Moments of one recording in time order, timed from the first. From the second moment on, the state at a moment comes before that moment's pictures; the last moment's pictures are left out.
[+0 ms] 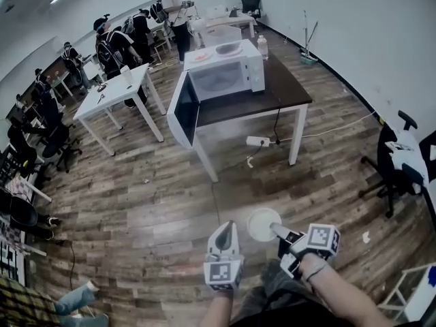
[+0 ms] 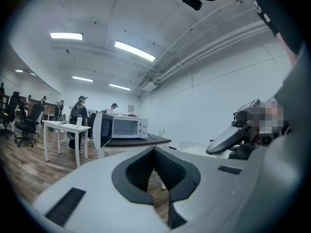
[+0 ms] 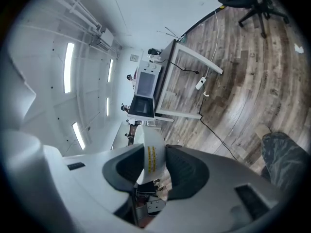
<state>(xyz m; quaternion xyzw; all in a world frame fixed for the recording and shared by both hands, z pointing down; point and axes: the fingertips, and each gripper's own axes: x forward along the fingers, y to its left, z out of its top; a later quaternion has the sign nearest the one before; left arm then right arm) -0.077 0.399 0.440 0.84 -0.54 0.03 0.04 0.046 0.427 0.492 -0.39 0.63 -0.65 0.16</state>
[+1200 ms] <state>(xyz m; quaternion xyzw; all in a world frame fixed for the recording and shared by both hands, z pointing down) -0.030 0.171 0.446 0.82 -0.57 0.04 0.03 0.086 0.202 0.492 -0.35 0.65 -0.66 0.12</state>
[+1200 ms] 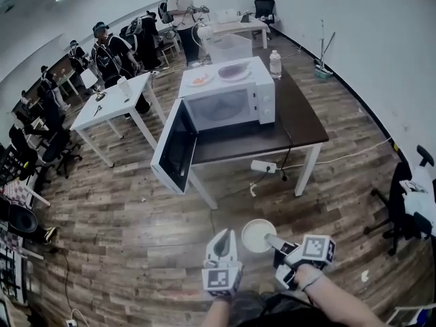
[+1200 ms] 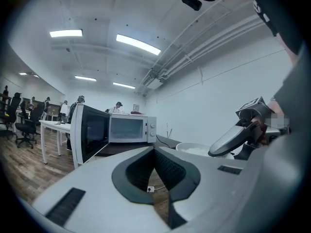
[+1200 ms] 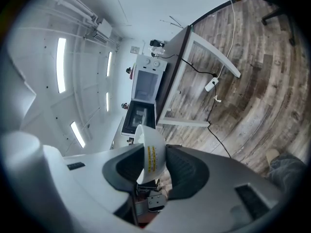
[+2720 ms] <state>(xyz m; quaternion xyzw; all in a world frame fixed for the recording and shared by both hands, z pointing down) -0.068 -0.063 0.463 0.84 -0.54 0.04 0.07 0.046 -0.028 0.514 -0.39 0.63 -0.66 0.12</state>
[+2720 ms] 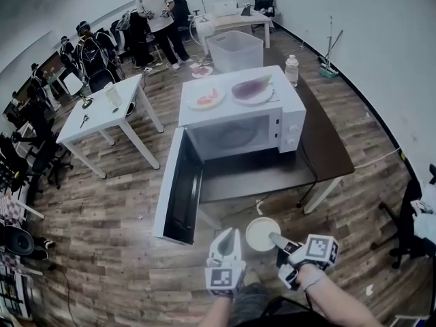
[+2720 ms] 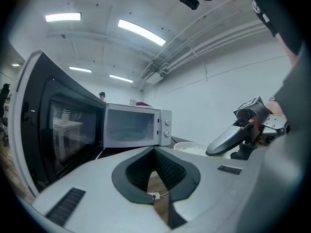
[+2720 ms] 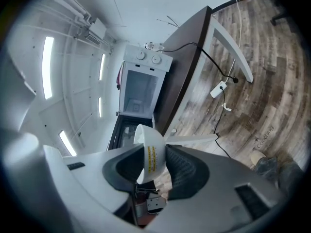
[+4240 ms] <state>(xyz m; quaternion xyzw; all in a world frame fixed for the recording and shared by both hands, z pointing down) -0.081 -0.276 0.484 0.82 -0.57 0.02 0.00 0.020 -0.282 0.516 -0.37 0.70 -0.60 0.12</state>
